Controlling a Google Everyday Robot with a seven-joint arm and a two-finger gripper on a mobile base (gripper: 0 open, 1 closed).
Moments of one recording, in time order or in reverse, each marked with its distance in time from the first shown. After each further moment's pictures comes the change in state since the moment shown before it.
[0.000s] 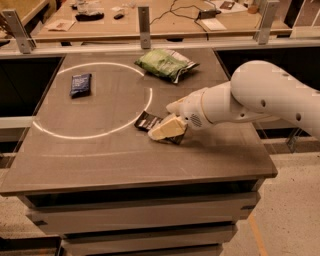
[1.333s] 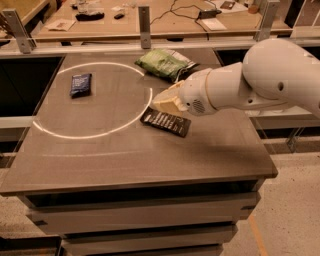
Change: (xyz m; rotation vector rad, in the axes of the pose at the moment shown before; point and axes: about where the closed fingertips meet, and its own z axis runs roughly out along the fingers) arm -0.055 0.008 -0.037 0.009 -0.112 -0.112
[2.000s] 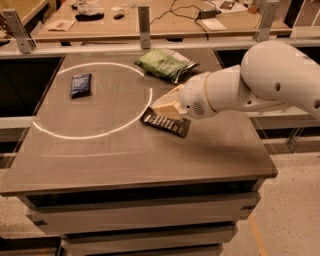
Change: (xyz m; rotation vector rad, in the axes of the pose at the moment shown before) arm 0.007 0.006 0.007 -0.045 0.011 0.022
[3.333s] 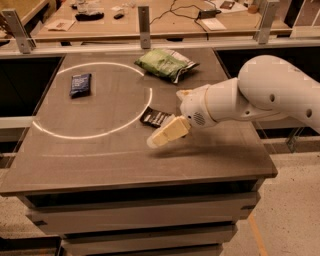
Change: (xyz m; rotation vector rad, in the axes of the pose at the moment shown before) arm 0.036 0.002 0.011 -0.014 0.047 0.060
